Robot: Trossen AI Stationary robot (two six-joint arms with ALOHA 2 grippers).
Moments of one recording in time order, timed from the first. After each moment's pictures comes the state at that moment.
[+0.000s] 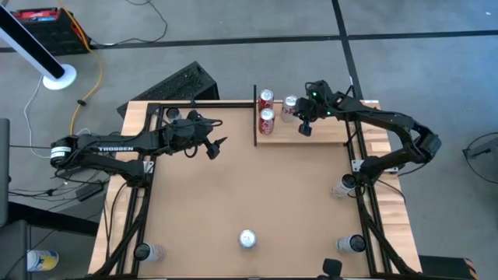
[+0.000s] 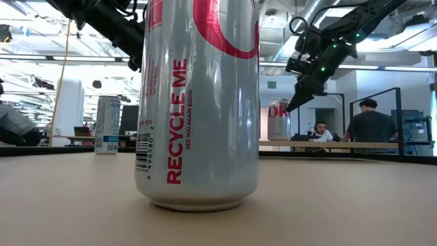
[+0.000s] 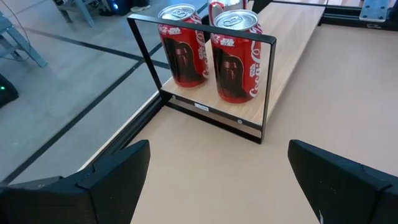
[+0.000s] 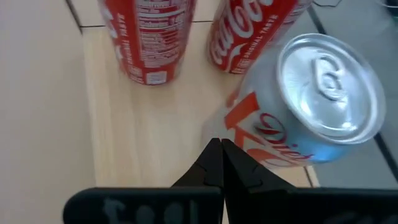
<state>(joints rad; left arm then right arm) 0.25 1.11 0.69 0.05 -0.37 0.02 -0.77 1.36 0.91 -0.35 -0.16 -0.52</state>
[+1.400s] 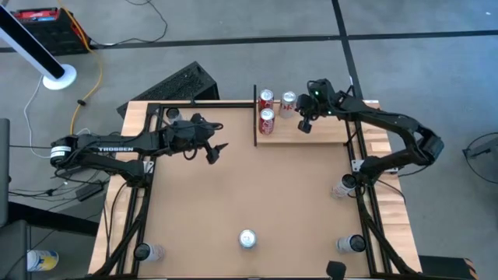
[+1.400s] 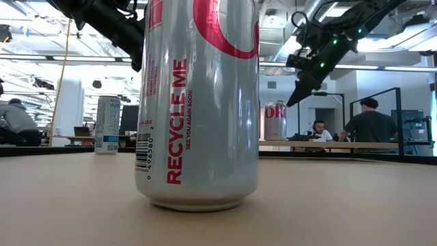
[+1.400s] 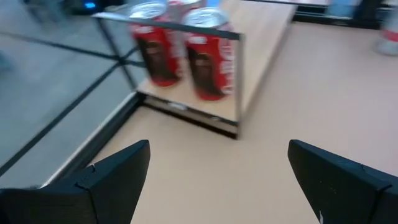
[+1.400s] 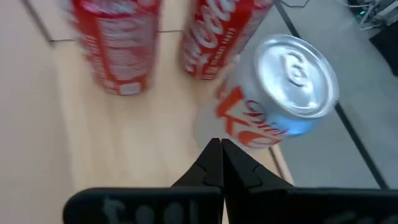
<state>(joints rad) 0.23 1.11 0.69 0.05 -0.27 0.02 -0.74 1.32 0.93 -0.35 -0.08 -0.47</state>
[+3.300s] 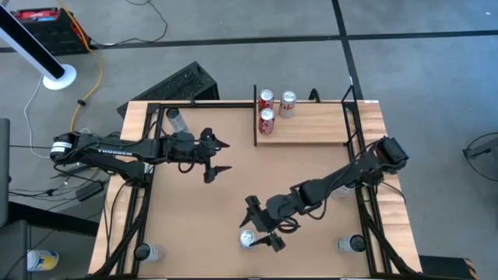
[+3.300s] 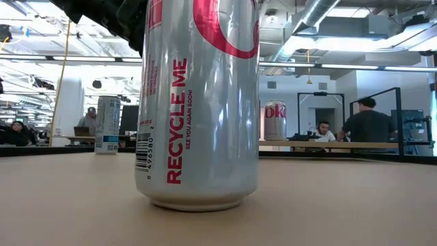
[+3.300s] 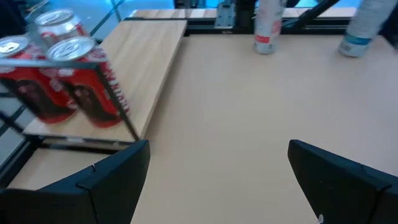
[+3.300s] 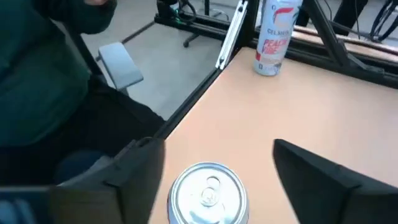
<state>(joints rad) 0.07 1.11 0.69 0.09 -0.09 0.04 0.41 1.77 1.26 0.08 -0.12 -0.03</state>
